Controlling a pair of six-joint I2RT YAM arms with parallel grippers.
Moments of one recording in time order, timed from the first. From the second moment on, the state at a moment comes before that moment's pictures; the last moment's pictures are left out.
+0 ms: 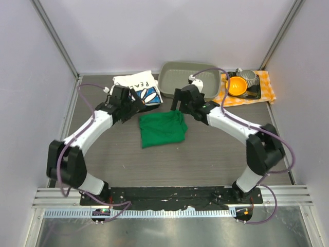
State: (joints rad) left arm -0.33 1.56 1.15 -0.44 -0.09 -0.87; right arm 0.61 1.72 1.25 -0.24 0.30 0.61
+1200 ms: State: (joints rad) left arm -0.75 1.48 0.50 0.42 -0.03 -1.00; right arm 0.62 1.31 0.95 -0.23 0.02 0.61
